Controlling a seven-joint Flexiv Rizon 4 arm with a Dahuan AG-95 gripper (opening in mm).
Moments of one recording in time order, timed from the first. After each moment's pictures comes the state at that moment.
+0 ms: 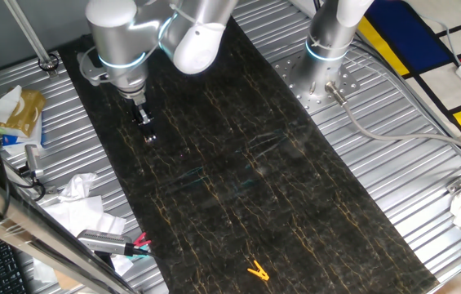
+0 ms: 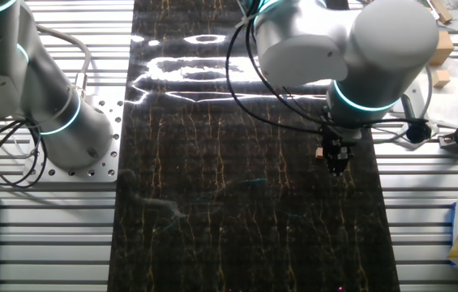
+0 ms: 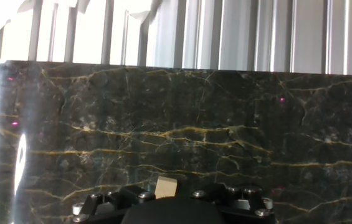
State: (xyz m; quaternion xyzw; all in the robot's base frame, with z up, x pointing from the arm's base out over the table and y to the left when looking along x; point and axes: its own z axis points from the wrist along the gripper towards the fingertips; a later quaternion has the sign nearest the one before) arm 0.581 -0.049 0.040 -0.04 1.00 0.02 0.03
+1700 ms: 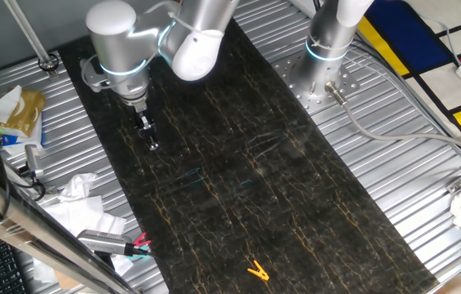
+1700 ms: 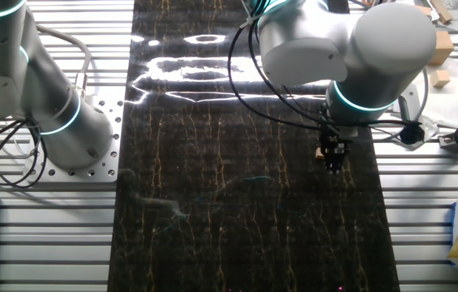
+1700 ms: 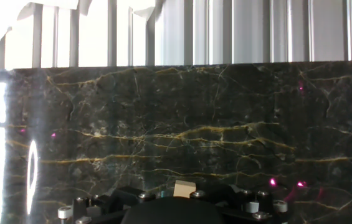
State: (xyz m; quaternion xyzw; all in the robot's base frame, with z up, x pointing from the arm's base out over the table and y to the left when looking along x) arm 0.580 -0.031 0.027 -0.01 1.00 0.03 0.02
